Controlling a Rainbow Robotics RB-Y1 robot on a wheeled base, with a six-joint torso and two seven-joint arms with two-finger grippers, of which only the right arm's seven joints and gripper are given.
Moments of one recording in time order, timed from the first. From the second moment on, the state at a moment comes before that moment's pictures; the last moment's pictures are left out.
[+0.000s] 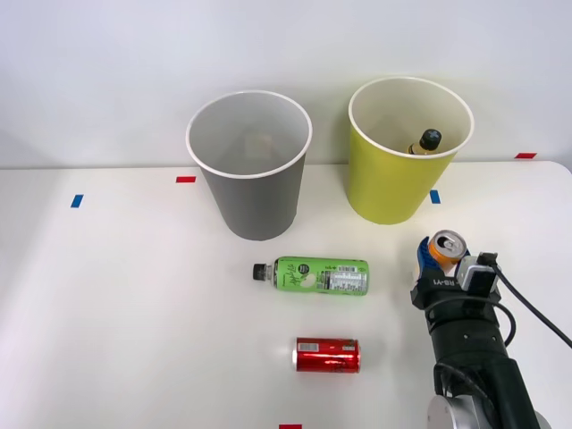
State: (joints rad) arm 0.30 0.02 0.06 -1.74 -0.15 -0.19 1.72
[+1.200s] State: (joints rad) arm 0.23 -0.30 0.29 -2.01 -0.22 -0.13 1.50
